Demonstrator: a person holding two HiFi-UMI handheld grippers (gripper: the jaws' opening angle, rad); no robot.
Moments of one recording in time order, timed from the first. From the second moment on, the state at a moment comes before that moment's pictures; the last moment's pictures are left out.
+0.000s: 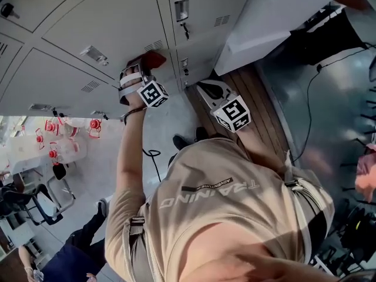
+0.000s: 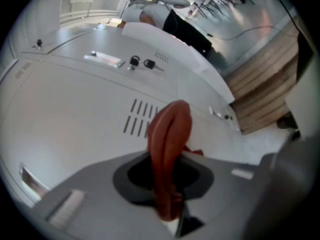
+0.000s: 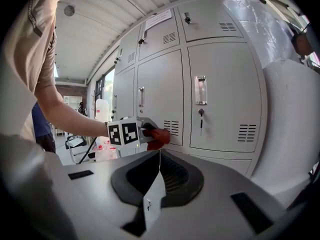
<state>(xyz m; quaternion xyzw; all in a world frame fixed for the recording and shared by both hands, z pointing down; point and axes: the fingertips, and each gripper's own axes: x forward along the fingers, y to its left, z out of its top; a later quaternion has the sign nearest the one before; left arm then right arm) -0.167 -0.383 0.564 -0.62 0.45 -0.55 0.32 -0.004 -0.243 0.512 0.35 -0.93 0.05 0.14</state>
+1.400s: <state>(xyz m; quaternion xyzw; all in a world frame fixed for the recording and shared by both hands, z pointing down) -0.103 -0.383 0.146 -0.54 0.56 -0.45 0.45 -0.007 -0.275 0.439 0.32 -0.94 -0.03 0.13</state>
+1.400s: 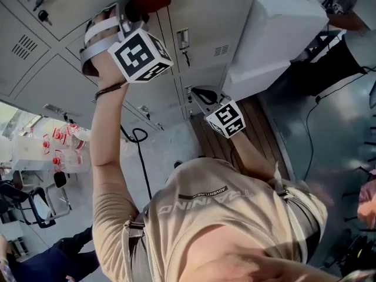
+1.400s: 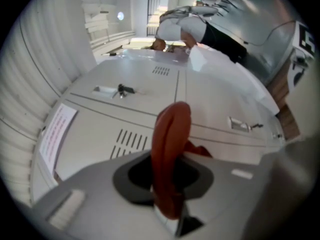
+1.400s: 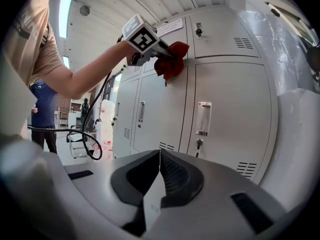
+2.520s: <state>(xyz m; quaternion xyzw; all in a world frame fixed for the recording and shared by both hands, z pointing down) -0.097 -0.406 0.454 -0.61 0.44 -0.58 0.33 0.008 -0.299 0.491 0.33 -0.93 0.03 0.16</state>
